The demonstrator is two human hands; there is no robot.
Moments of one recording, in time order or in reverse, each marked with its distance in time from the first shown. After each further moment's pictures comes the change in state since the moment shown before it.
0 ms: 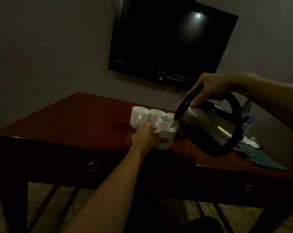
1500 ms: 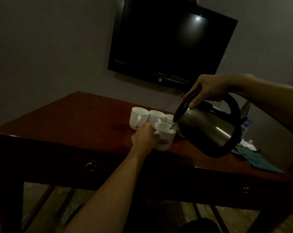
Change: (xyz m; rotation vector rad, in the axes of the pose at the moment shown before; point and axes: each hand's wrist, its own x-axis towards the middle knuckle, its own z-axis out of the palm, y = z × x) left_hand -0.001 0.005 0.001 0.022 0.017 -0.052; right_hand 0.005 -0.008 -0.002 -0.002 -0.040 0.025
